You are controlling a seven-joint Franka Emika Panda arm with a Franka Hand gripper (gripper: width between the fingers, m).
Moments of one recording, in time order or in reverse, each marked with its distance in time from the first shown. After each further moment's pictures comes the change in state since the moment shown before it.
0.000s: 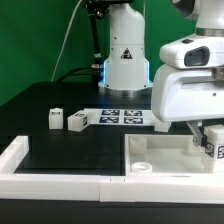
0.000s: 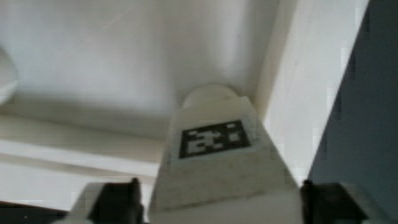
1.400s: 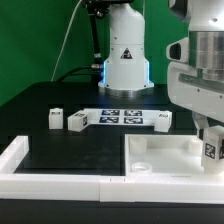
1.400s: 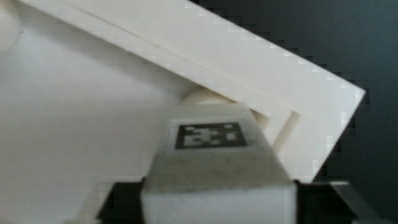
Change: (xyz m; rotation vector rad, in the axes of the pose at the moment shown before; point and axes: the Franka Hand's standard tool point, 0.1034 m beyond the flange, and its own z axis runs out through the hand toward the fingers) arm -0.001 -0.002 0.003 0.047 0.002 1.279
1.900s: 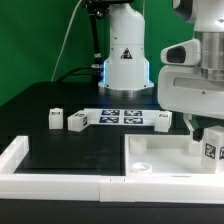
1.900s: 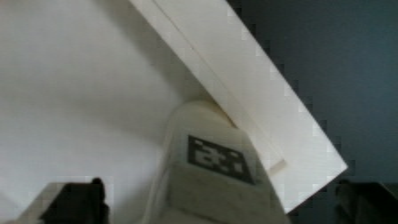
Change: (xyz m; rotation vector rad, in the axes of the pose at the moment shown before) arm -0.006 -0.002 0.001 0.002 -0.002 -0.525
